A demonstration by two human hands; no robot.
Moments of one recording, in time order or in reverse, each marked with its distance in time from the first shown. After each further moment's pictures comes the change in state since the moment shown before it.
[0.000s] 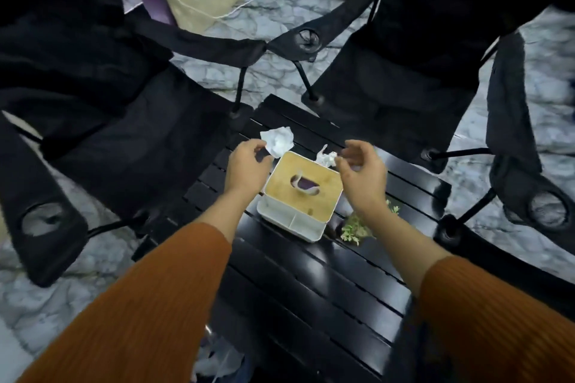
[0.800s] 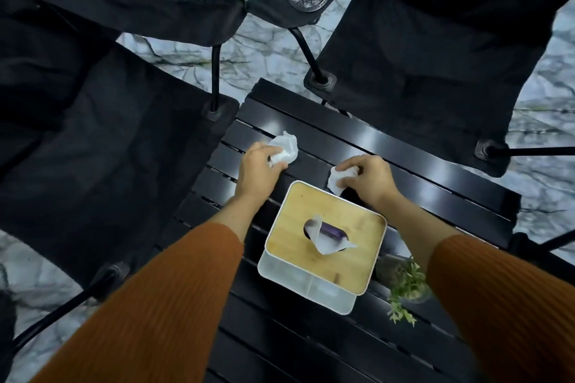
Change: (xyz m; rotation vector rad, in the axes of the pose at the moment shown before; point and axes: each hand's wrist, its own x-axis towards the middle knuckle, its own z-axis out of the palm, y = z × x) left_hand 0.140 -0.074 0.099 0.094 -0.194 0.015; right_hand 0.138 0.110 0.076 -0.386 -0.350 0.268
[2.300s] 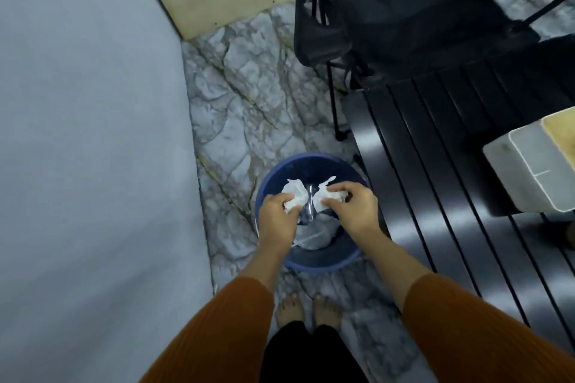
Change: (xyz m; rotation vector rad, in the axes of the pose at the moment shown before) left_hand -0.526 -0.238 -0.051 -0.316 0.553 -0.759; right_hand -0.399 0.011 0.297 -0.153 -0.499 -0.395
